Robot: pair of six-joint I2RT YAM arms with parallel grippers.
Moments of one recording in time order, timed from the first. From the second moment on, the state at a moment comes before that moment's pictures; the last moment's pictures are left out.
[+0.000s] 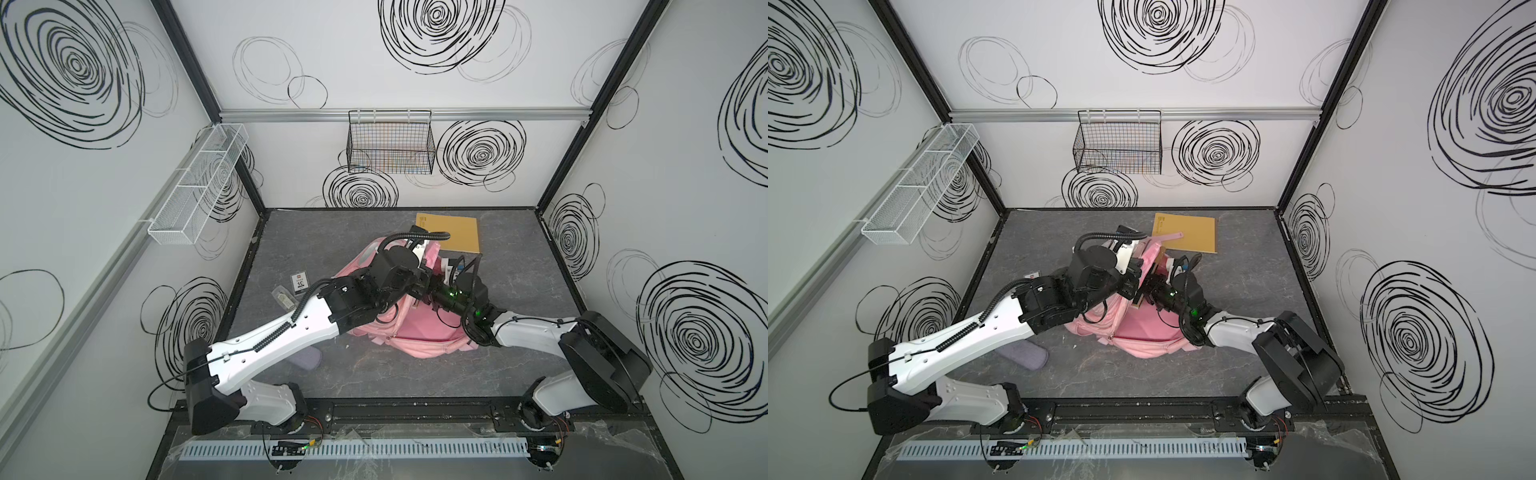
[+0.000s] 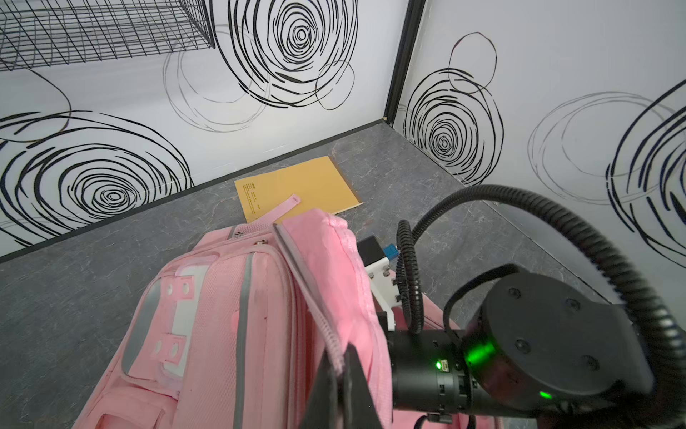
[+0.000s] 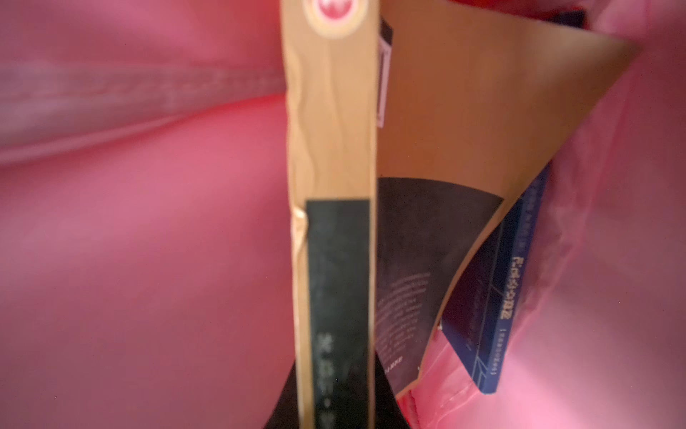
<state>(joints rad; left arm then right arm) -0.98 1.34 1.33 -0.43 -0.33 -0.26 0.67 1.46 0.56 0.72 -0.25 1.44</state>
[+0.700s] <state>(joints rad) -0.97 1.34 1.33 -0.39 -0.27 -0.30 0.68 1.73 0.63 0.70 -0.34 1.37</state>
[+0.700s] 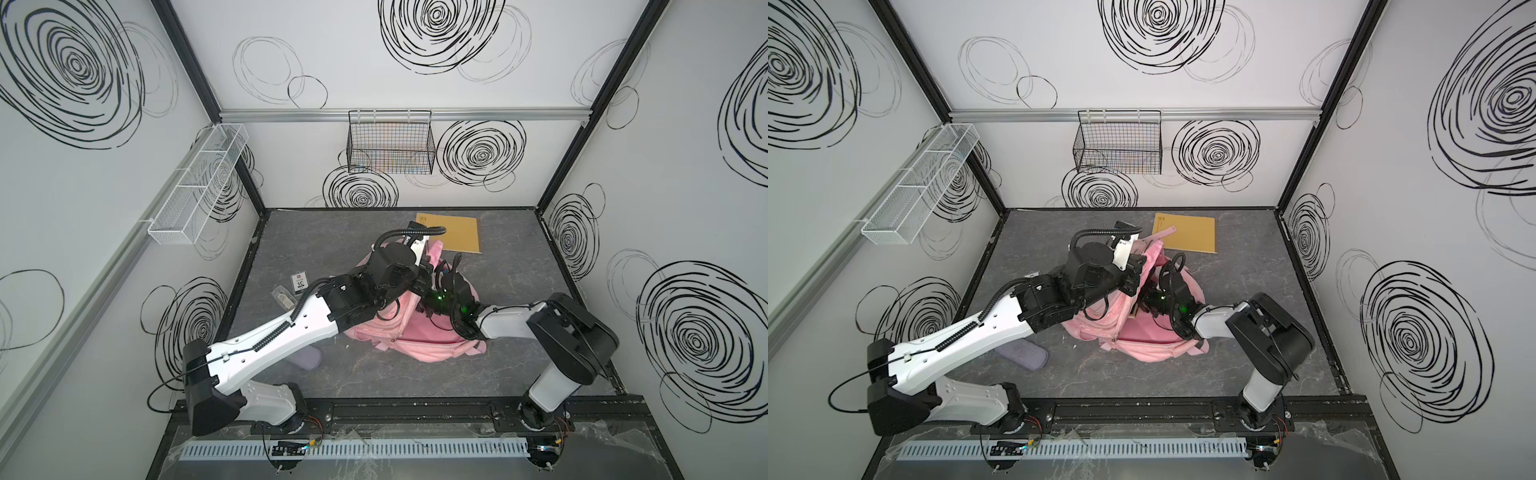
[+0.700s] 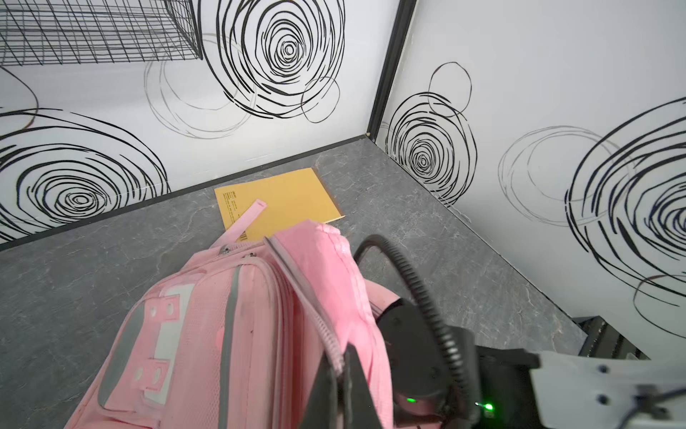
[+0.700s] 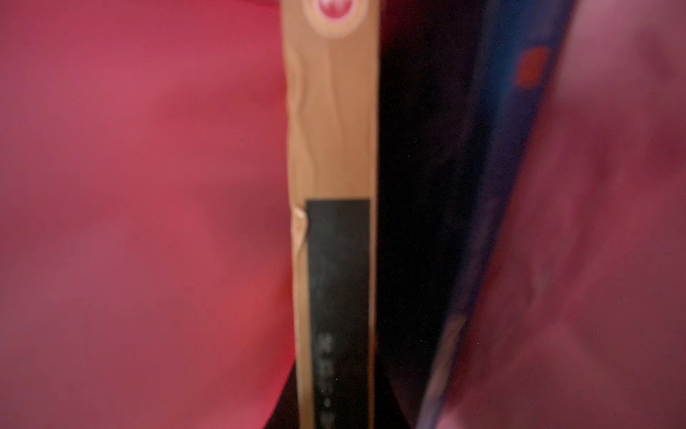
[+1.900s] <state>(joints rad) -0.85 1.29 1.22 -0.23 -0.13 -0.33 -0.02 1.11 0.74 -0.10 -0.28 0.76</state>
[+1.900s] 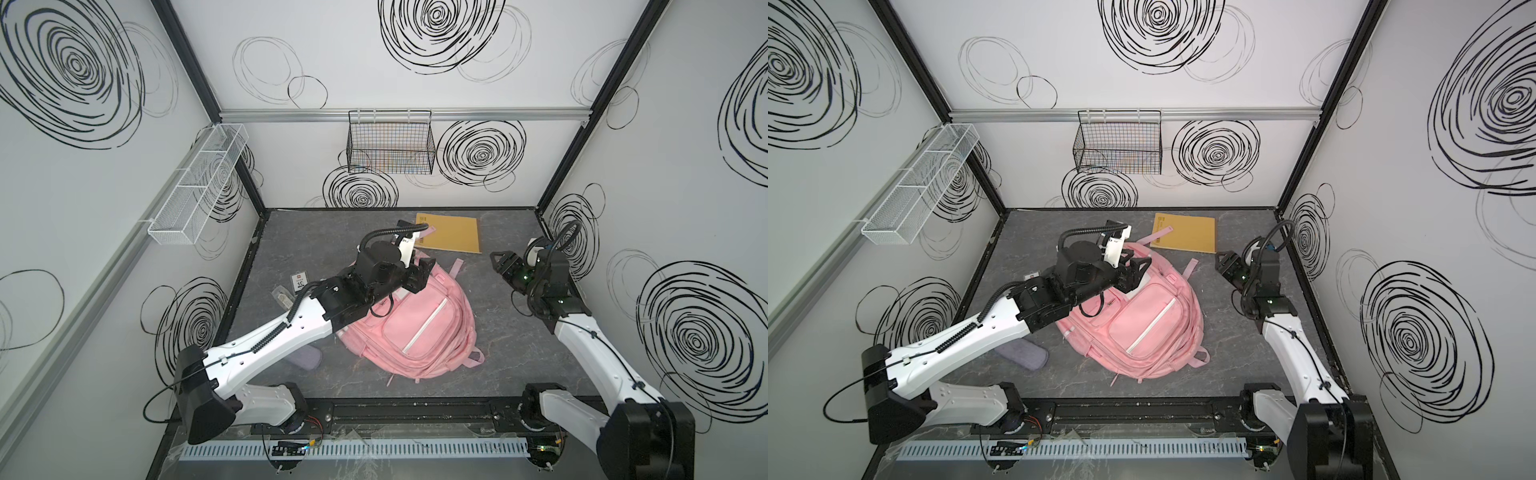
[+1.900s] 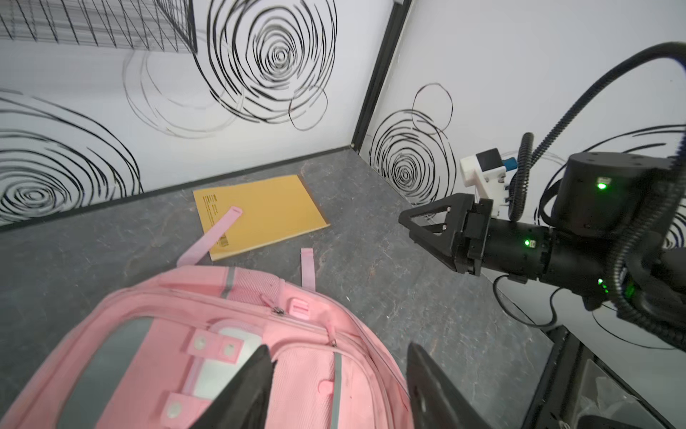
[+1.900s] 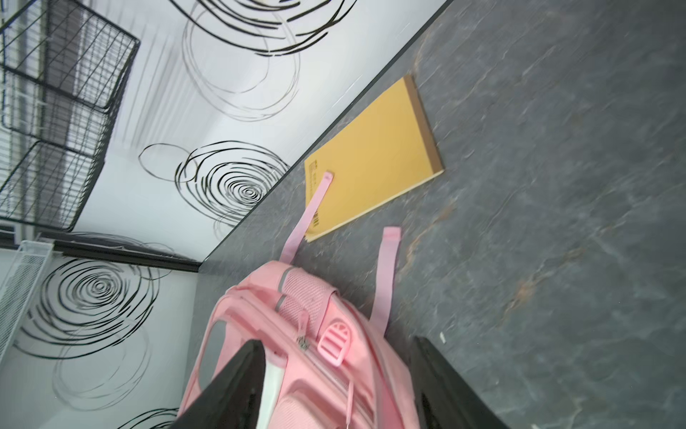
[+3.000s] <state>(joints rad) -0.54 2.50 2.15 -0.27 0.00 -0.35 -0.09 2.29 1.66 -0.24 -0.39 0.56</state>
